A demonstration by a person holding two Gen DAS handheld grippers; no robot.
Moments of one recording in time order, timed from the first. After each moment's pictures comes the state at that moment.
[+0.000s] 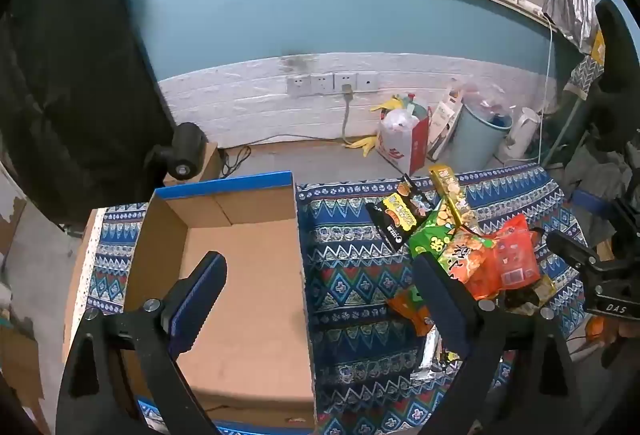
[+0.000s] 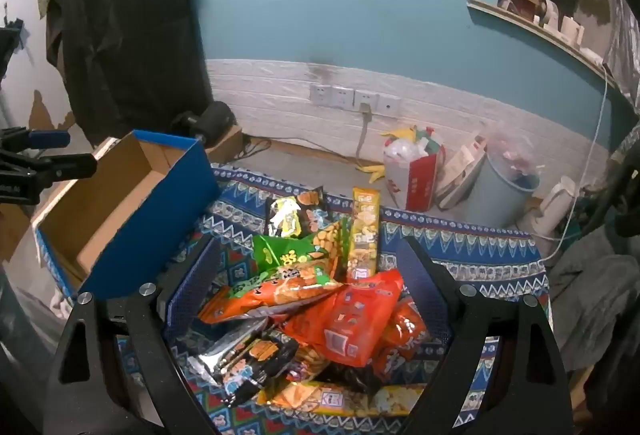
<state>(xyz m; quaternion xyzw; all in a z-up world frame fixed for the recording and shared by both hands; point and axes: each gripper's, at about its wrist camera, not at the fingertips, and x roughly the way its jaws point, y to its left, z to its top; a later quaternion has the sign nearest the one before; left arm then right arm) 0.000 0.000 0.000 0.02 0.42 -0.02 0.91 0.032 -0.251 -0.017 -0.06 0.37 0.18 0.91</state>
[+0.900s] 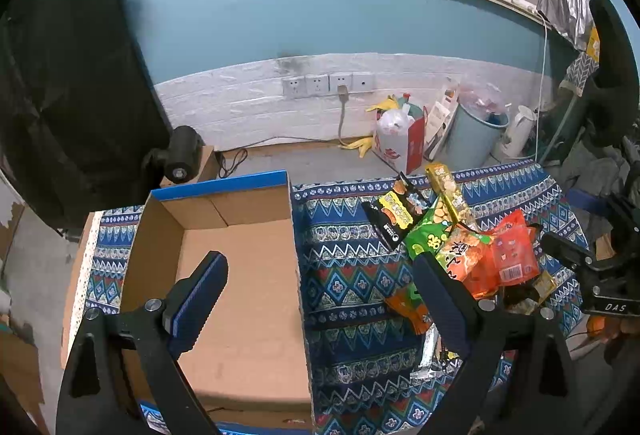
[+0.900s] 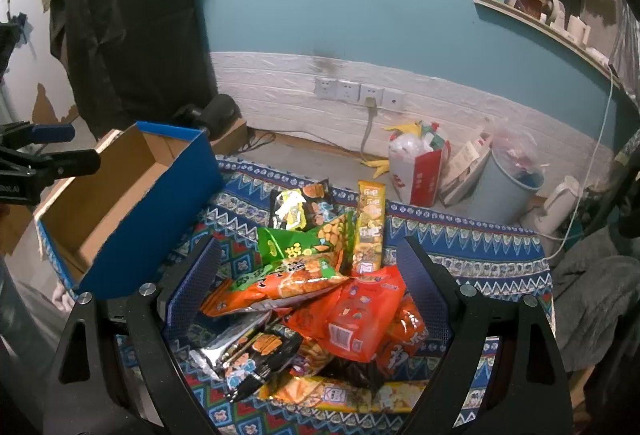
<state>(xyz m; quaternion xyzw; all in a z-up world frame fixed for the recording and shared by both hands) -0.002 -0.003 -0.002 0.03 0.42 -0.02 0.91 0.033 -0.247 -0.023 -0.07 0.38 0.19 0.90</state>
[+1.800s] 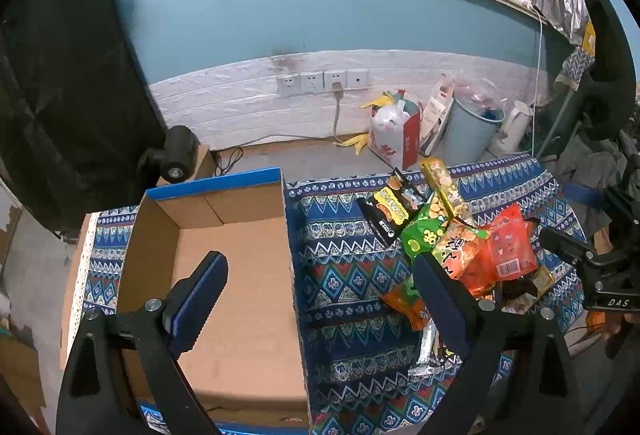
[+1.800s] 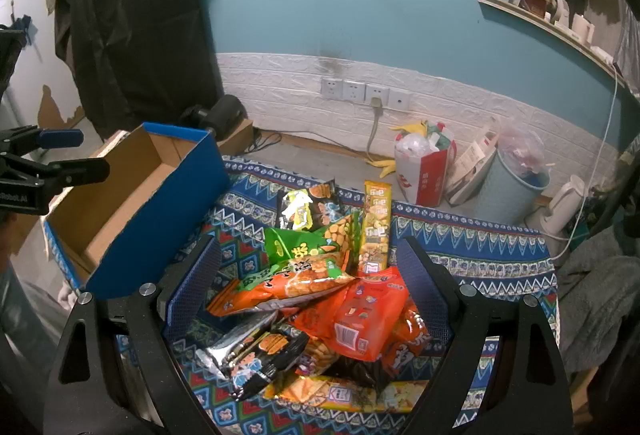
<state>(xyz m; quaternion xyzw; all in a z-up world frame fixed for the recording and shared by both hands) -0.005 -0.012 -0.005 0.03 0.42 -0.03 0.91 0.031 -0.245 -0.021 -0.06 0.38 0.20 0.90</state>
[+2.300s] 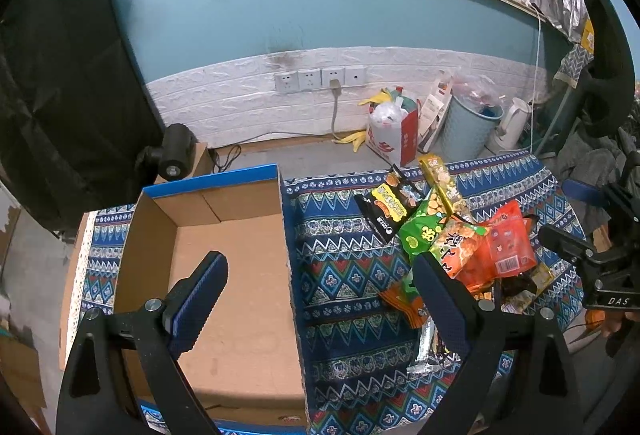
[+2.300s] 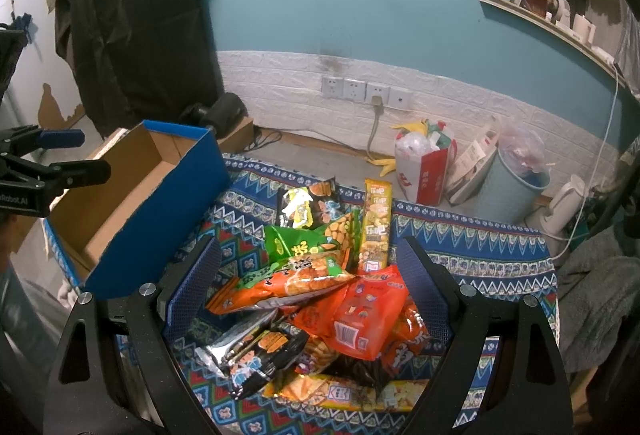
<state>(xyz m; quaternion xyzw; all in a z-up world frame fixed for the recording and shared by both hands) -0.005 -0.012 -0.008 0.03 0.43 -0.03 0.90 0.031 -0.244 -0.022 -0.06 0.38 0.20 0.90</state>
